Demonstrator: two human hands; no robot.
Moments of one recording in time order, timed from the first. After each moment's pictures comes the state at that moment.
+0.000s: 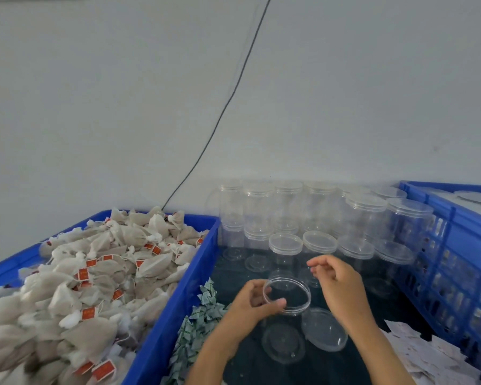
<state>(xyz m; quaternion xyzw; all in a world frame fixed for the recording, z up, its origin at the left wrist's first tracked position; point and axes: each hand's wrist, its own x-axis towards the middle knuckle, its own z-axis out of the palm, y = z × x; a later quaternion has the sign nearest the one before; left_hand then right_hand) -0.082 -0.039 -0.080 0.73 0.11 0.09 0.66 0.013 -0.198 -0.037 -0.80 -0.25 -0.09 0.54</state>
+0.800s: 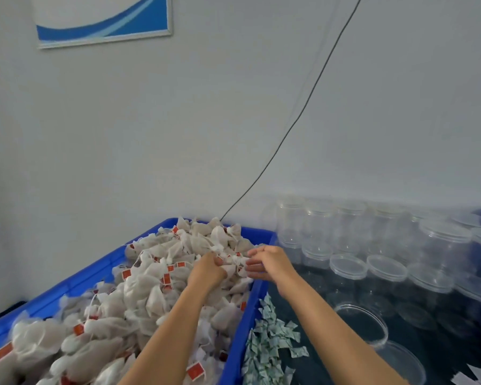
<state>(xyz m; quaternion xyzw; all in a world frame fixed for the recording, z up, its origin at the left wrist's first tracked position) -0.144 0.131 -0.008 0.82 0.41 0.19 0.37 -0.054 0.012 0.019 -0.68 -0.24 0.29 0.62</state>
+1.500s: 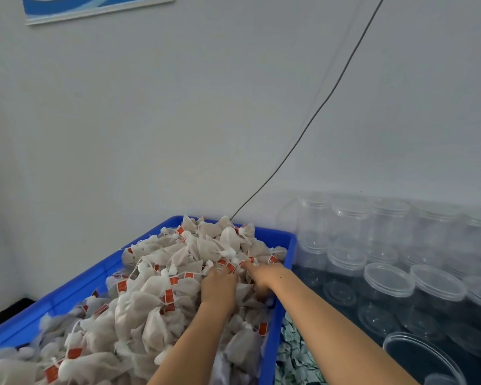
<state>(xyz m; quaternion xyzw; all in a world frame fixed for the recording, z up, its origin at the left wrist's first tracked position) -0.100 0.183 -0.063 0.94 0.34 0.02 -0.08 0.011 0.121 -0.036 -0.86 -0.48 0.15 -0.05</state>
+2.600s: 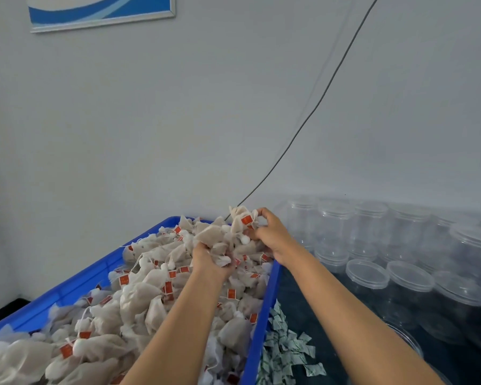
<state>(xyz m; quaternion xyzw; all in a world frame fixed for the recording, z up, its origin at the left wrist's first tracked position) -0.123 0.149 0.017 0.12 0.25 0.33 0.90 -0.006 0.078 0.041 -0.69 -0.38 0.20 0.58</state>
